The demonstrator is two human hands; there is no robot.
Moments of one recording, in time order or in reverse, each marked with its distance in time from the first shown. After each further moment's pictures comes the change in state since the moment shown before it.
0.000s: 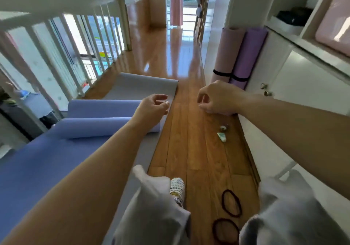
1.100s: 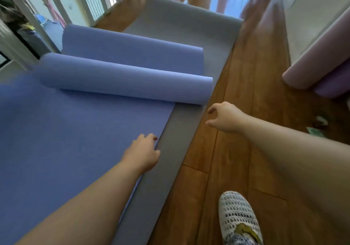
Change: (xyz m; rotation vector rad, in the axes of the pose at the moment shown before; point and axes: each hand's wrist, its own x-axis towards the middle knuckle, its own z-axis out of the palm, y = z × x) left_hand 0.141 -0.422 -0.002 0.661 -0.228 -0.575; right_hand 0.278 -0.009 0.393 0.329 -0.412 0.233
